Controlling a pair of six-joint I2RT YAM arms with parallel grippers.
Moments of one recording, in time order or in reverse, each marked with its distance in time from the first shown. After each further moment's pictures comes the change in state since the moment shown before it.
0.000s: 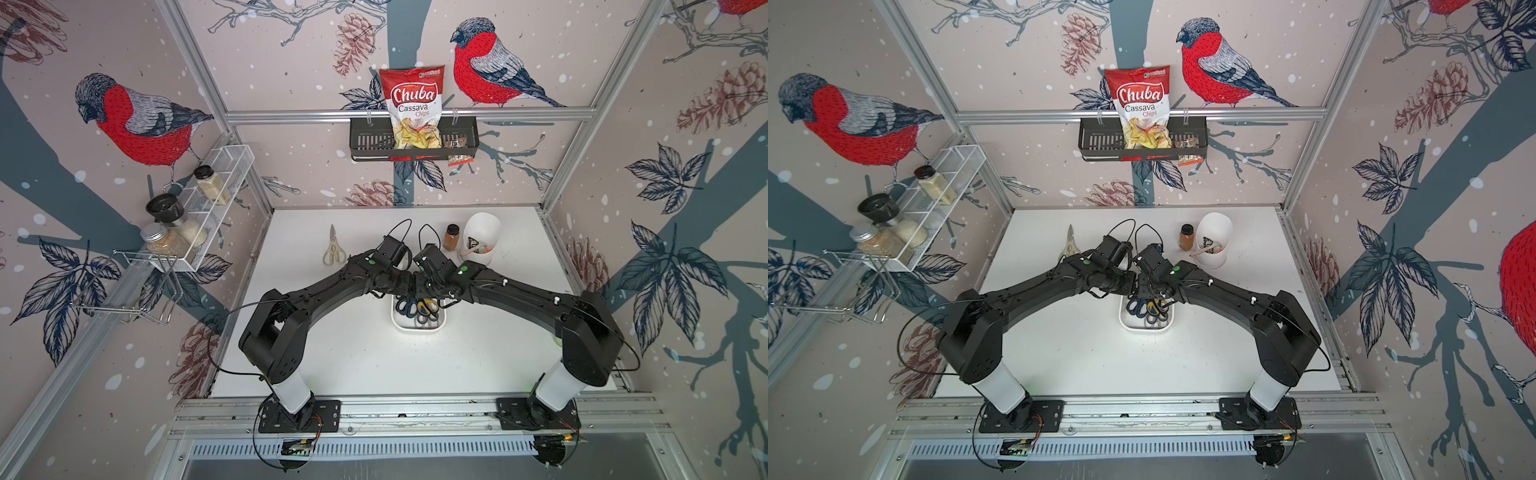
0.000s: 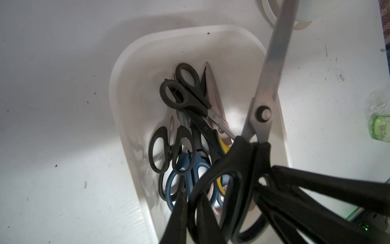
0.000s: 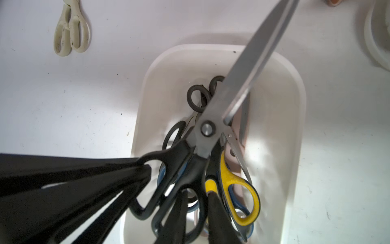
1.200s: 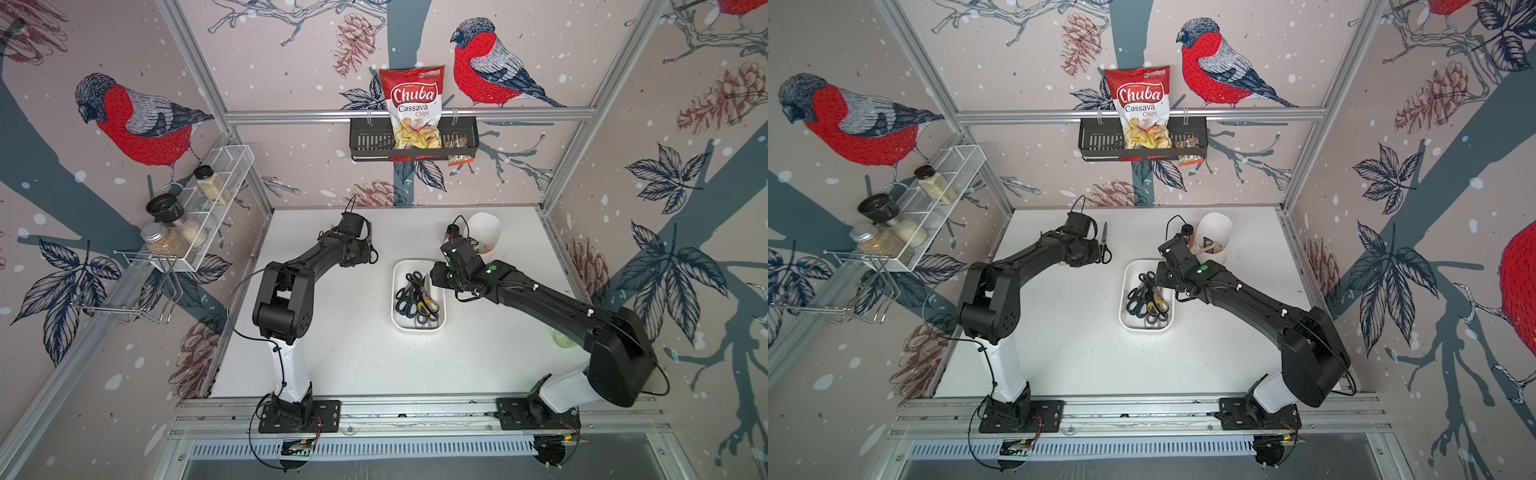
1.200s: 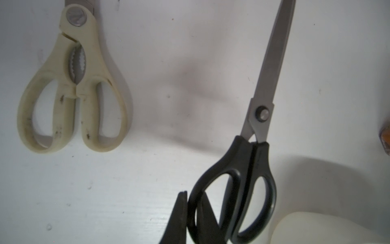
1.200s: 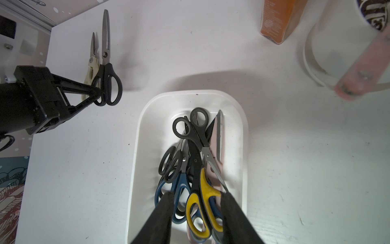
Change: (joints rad) left arm 0.383 0.280 0.212 0.040 -0.159 -0.097; right arm -0.133 -0.164 -0.120 0.094 -0.041 0.011
